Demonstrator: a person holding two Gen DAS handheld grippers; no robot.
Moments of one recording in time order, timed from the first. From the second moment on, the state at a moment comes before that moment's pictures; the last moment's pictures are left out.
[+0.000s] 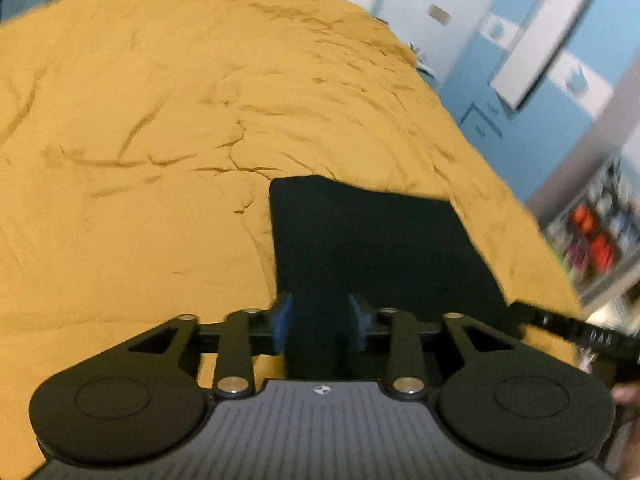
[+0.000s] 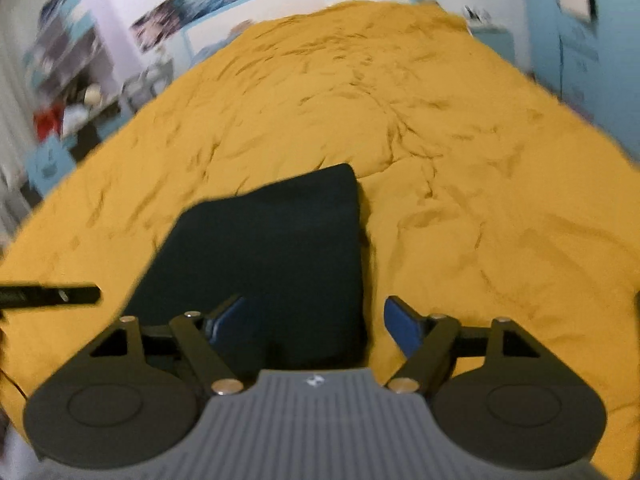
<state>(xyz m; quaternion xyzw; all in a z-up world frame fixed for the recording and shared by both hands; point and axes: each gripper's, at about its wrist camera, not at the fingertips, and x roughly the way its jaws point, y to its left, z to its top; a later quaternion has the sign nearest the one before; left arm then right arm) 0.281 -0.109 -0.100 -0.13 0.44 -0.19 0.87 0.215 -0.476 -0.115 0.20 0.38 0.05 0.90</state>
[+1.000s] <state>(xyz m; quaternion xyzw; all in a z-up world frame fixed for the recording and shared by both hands) 0.365 -0.095 -0.191 -0.35 0.48 -0.21 0.77 0.299 -0.509 -0.188 0.37 0.41 0.11 0.82</state>
